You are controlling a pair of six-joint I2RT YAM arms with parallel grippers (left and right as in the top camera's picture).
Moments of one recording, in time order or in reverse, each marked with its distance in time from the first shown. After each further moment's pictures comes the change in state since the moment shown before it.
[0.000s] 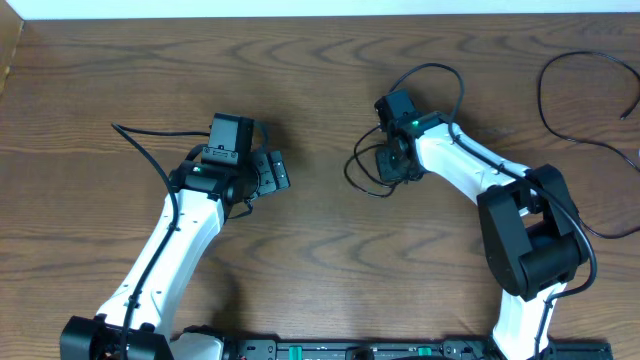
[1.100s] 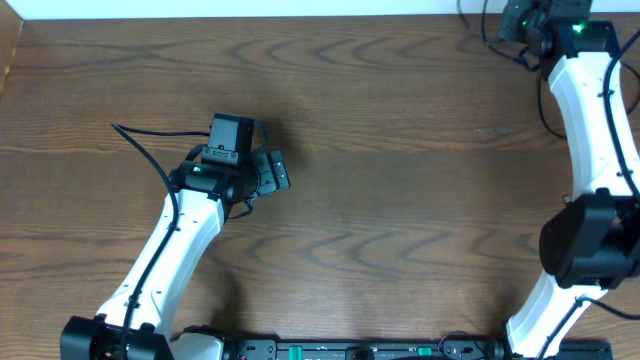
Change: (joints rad) left arm 0.000 0.000 0.000 0.000 0.000 0.000; right arm -0.460 -0.027 0.594 0.059 0.101 -0.066
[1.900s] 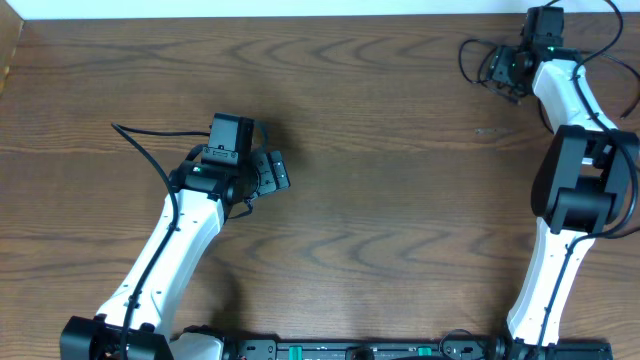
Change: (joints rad) left arm 0.000 0.000 0.000 0.001 0.000 0.000; right arm -0.103 0.373 0.000 0.056 -0.067 0.041
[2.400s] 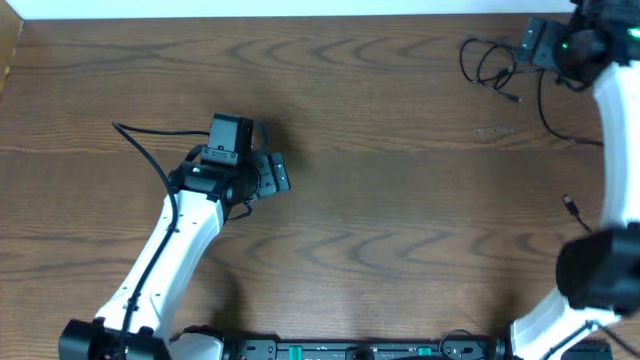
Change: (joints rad) left arm 0.000 -0.019 0.000 -0.024 0.032 0.055; right arm -0.003 -0.531 0.005 -0.475 -0.082 -0.056
